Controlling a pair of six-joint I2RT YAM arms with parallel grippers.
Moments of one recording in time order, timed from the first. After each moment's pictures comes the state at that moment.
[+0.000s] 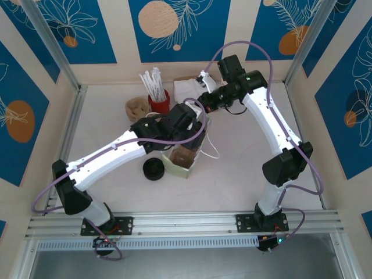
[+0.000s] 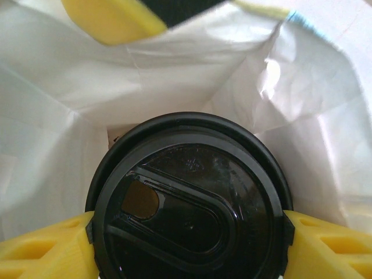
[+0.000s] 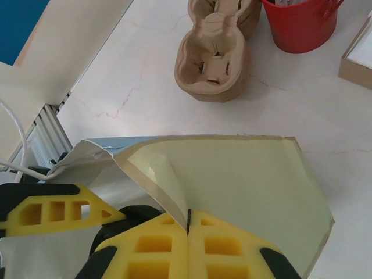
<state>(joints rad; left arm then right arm) -0.98 1.56 1.61 -0.86 -0.24 -0.28 0.41 1.79 2.02 -1.24 -0.62 -0.05</state>
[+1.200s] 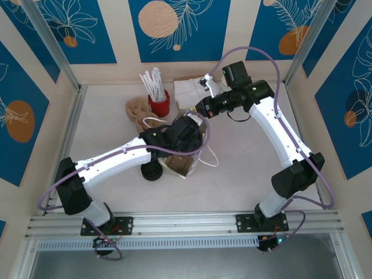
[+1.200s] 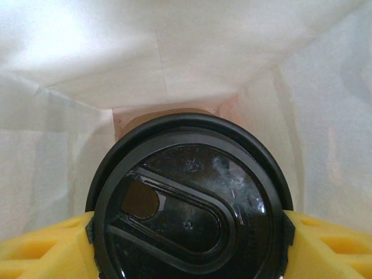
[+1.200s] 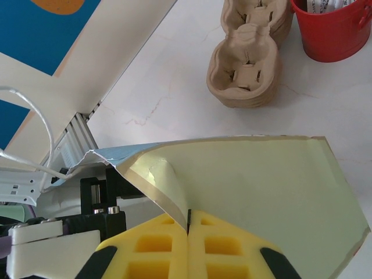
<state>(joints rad) -0.99 1.56 1.41 -0.69 -0.36 -0.20 0.42 1.63 1.82 -1.09 -0.70 0.03</state>
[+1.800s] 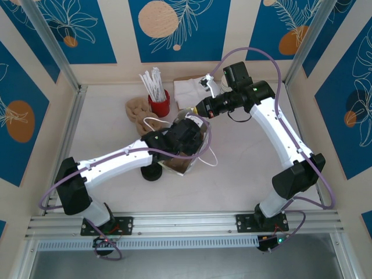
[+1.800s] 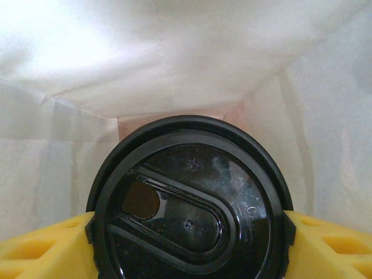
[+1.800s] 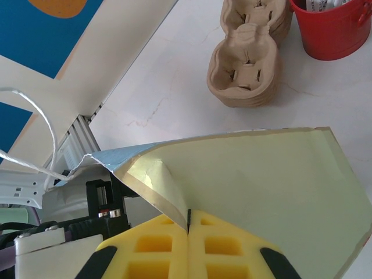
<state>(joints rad) -1.01 1.56 1.36 -0.59 -0.43 -0.17 0.41 1.62 1.80 -1.08 -0.71 0.05</state>
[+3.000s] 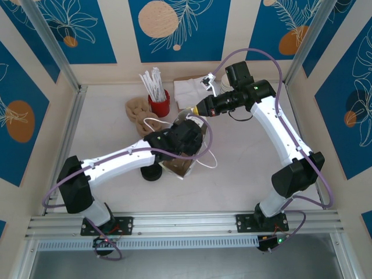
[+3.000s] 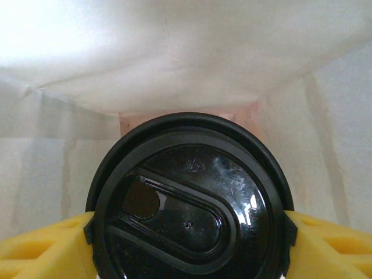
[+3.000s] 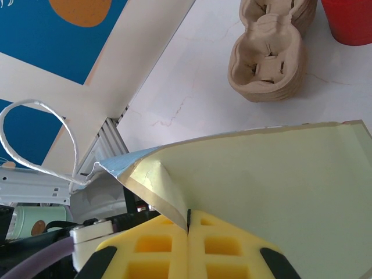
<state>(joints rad) -1.01 1.59 1.35 -0.59 -0.45 -0.19 0.38 1.64 1.80 -1.09 -0.81 0.10</state>
